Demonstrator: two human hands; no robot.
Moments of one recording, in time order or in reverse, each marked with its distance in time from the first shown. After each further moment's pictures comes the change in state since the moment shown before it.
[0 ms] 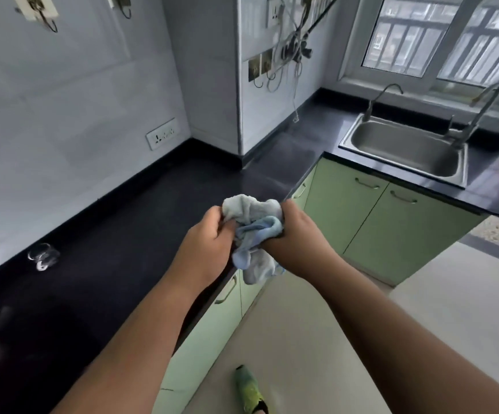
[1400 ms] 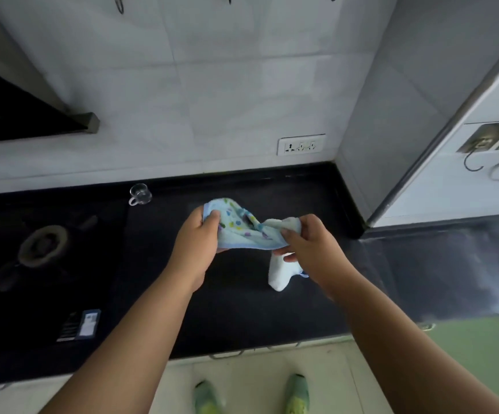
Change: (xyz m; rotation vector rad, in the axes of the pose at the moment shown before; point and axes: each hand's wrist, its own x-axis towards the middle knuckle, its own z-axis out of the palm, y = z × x) left_hand 0.205 -0.045 -0.031 -0.503 0.909 -0.618; right_hand 0.342 -0.024 0.071 0.254 -0.753 -0.126
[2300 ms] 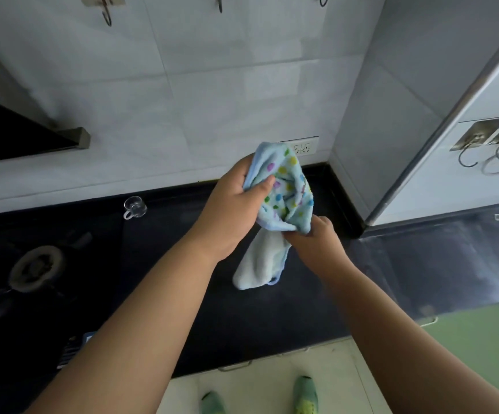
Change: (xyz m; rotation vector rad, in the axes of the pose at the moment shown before) left_hand 0.006 0.077 0.024 -0.154 -0.428 0.401; right_hand 0.043 0.020 0.010 -0.135 0.153 -0.115
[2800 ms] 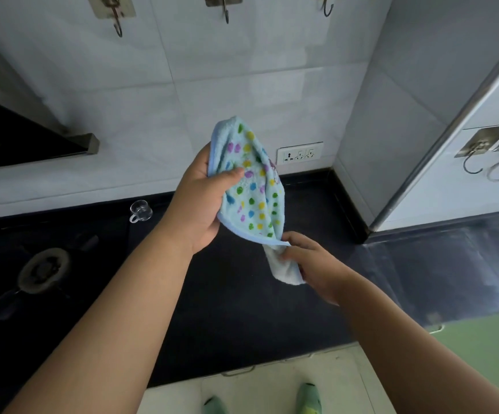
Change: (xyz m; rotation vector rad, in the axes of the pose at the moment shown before) left_hand 0.004 0.023 -0.035 -0.224 0.100 -0.082; right_hand -0.010 0.005 0.002 0.418 -0.471 0.220
